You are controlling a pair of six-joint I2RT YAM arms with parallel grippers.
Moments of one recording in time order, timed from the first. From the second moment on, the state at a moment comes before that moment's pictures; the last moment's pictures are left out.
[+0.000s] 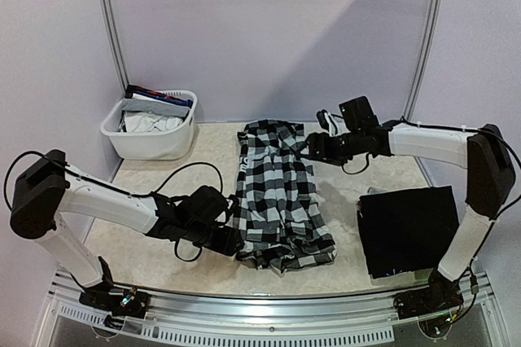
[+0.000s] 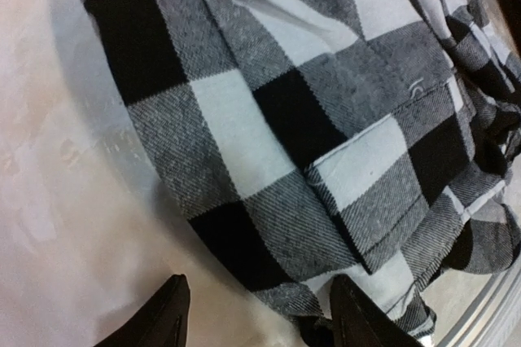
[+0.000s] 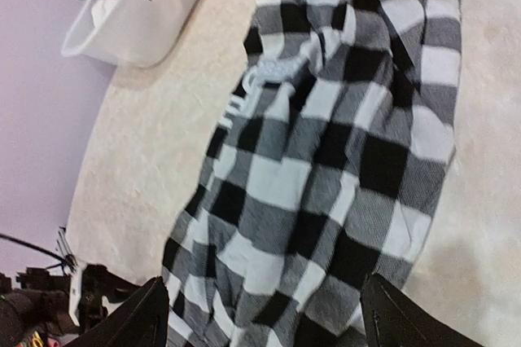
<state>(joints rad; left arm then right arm) -1.01 1.58 0.70 -0.11 -0.04 -0.61 0.53 1.78 1.30 -0.22 -0.38 0.50</state>
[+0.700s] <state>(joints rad) -1.03 1.53 0.53 0.12 -0.07 -0.71 0.66 1.27 0.80 -0.36 -0.16 0.58</state>
